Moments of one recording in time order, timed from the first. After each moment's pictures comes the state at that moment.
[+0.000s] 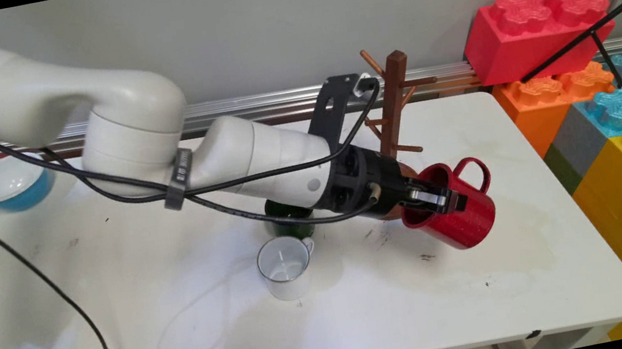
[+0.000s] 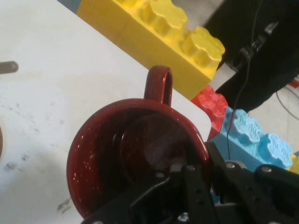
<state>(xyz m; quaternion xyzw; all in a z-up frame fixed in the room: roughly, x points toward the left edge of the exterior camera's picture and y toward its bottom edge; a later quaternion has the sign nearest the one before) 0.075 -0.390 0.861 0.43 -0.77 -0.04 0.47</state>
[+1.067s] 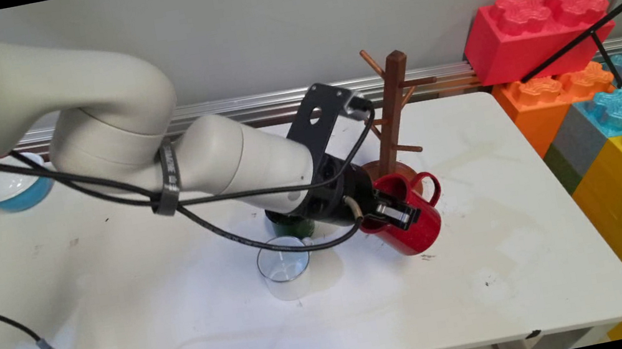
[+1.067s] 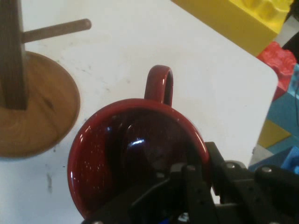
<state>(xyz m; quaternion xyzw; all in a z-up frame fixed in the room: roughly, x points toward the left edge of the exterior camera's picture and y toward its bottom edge) 0.087 -0.379 0.869 0.43 -0.81 0.03 0.39</state>
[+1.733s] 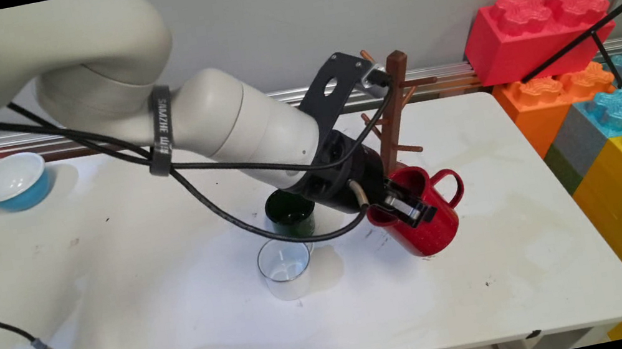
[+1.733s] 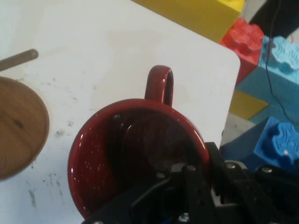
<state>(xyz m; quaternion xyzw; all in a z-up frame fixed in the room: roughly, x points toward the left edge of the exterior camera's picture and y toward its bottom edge) 0.079 -0.383 0.909 0.36 -0.86 0.01 0.37</state>
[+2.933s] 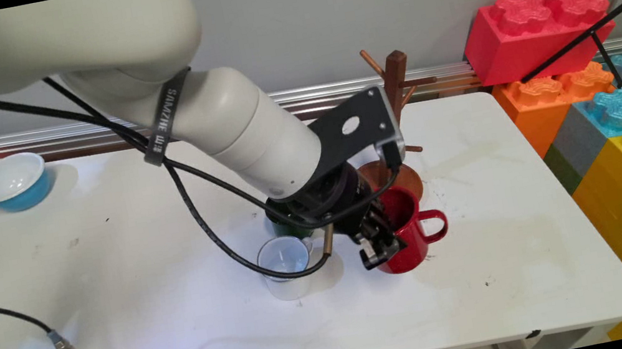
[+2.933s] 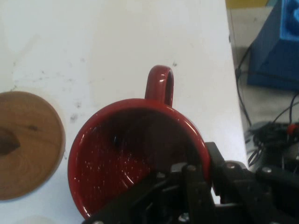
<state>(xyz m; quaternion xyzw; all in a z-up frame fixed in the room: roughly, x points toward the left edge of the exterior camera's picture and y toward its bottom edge) 0.072 -0.382 0.906 0.14 -0.95 0.07 0.26</state>
